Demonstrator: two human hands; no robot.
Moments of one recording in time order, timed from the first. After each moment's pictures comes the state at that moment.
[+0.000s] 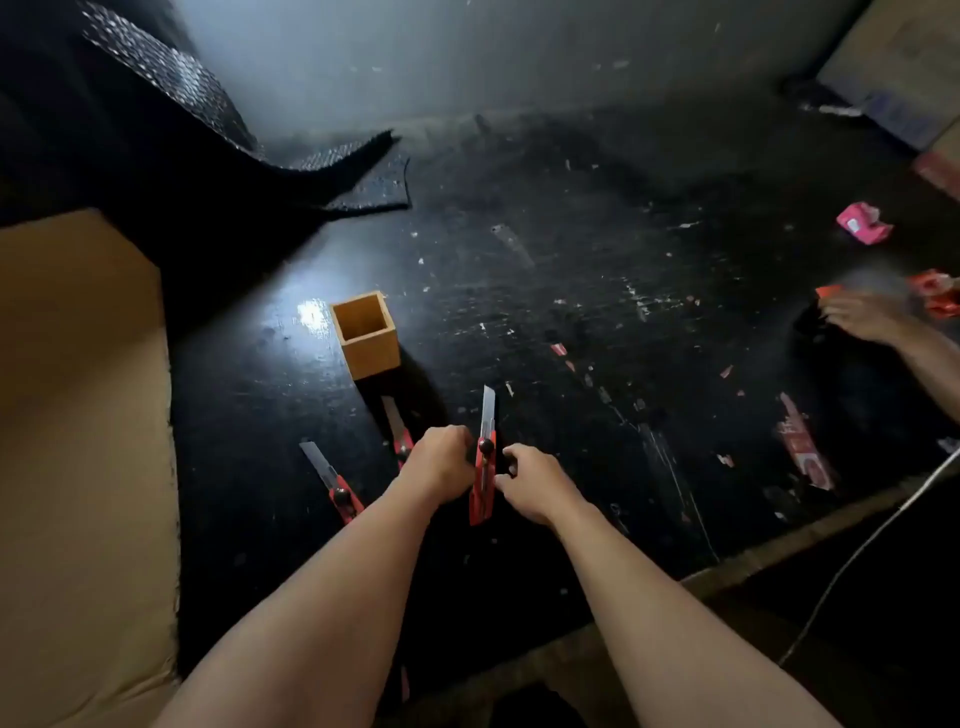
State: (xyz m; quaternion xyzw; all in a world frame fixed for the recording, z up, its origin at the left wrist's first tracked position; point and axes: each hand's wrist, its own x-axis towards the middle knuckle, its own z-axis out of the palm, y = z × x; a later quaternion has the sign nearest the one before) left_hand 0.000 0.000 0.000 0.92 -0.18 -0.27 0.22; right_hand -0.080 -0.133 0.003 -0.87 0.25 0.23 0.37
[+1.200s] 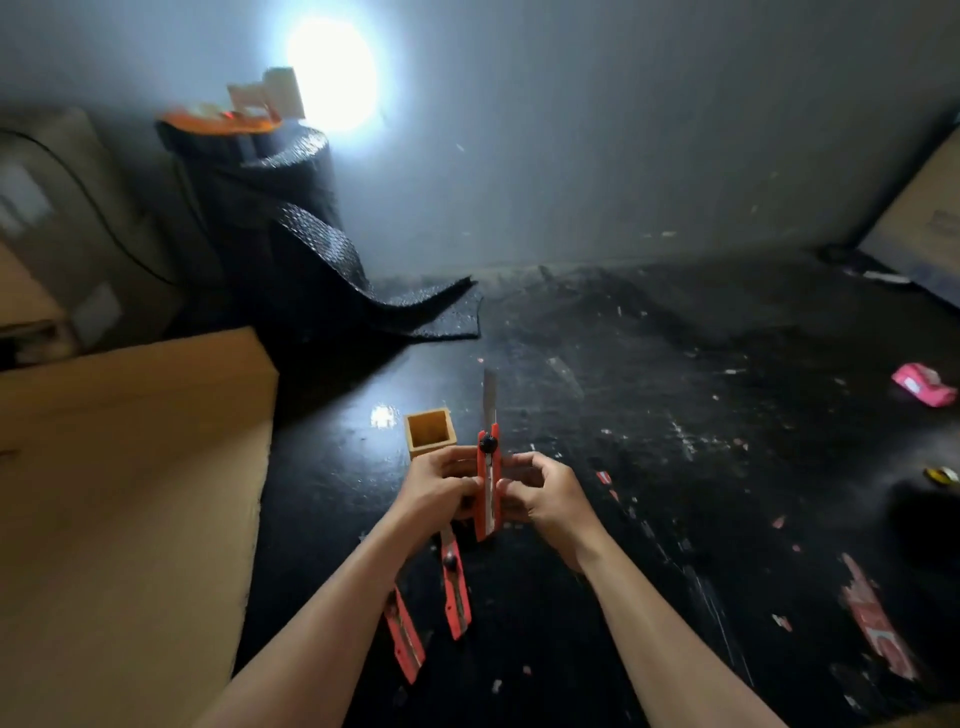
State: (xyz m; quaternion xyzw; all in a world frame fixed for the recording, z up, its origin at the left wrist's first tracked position) left_hand 0.028 0.051 0.131 0.71 0.00 -0.23 0.67; right_hand -0.016 -0.114 0.122 -0.71 0.13 0.05 0.68
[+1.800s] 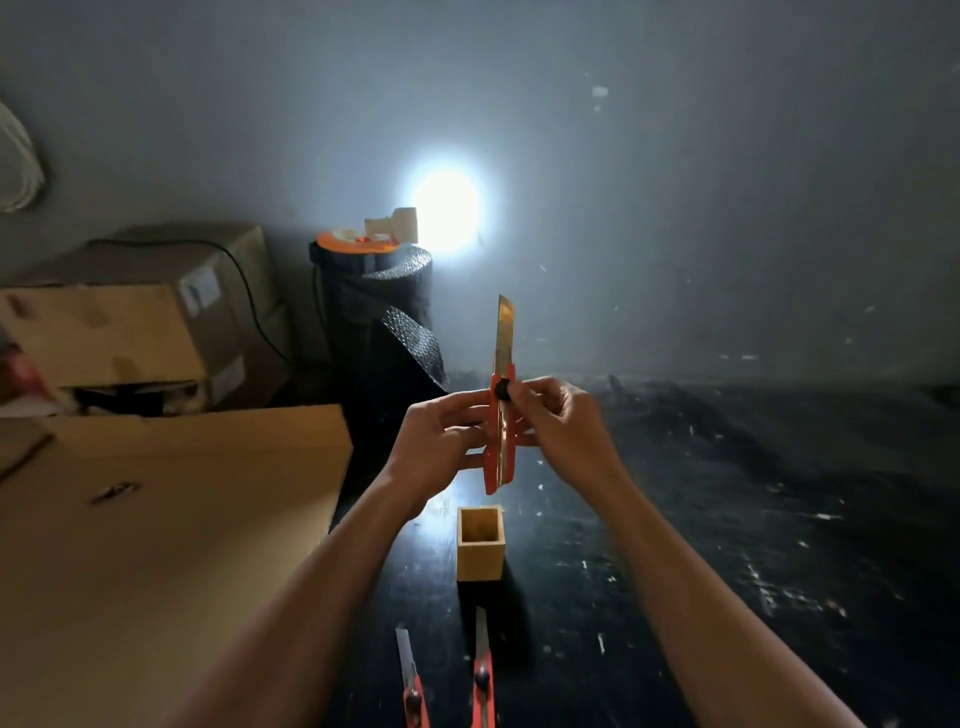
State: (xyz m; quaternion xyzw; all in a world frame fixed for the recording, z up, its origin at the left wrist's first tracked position) left_hand 0.064 0.083 0.286 0.70 -0.08 0.00 0.71; right_hand 0.076 -0.085 0.289 -0.79 -0.09 -0.12 0.60
